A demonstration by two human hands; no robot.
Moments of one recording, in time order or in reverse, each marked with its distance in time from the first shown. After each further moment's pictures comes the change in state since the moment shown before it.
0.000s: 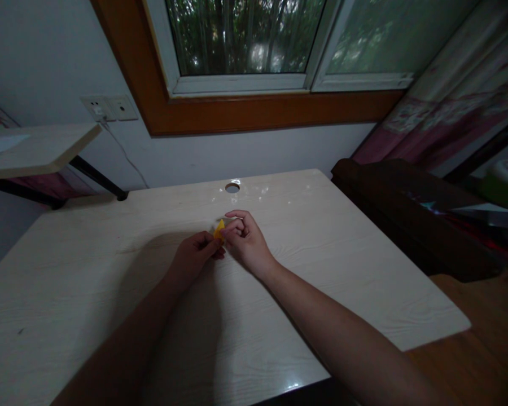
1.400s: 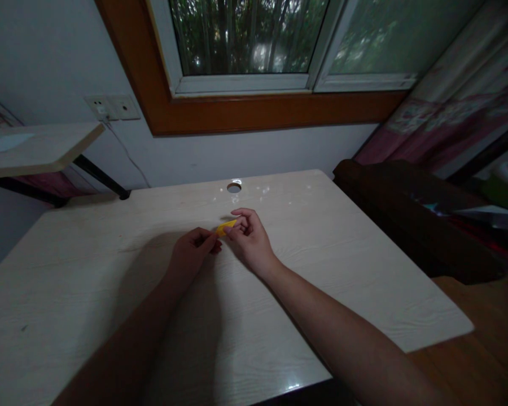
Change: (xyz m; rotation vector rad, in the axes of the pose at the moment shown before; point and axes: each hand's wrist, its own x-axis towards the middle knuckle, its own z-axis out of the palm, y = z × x) left_hand 0.000 0.000 -0.002 0.011 0.151 0.025; right_hand 0.002 0.001 -0.001 -0.066 0.103 -0.092
